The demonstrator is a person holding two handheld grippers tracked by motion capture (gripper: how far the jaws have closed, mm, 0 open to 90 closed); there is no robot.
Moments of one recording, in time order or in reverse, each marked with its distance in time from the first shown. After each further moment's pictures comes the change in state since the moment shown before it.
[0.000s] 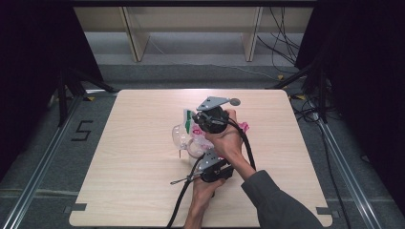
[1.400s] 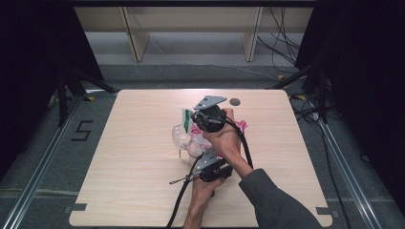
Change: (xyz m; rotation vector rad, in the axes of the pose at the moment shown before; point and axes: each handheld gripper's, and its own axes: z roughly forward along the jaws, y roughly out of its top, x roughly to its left) left arm 0.002 0.002 -0.002 -0.017 -0.011 -0.018; right arm 0.001 0.005 0.005 0.021 0.001 -0.020
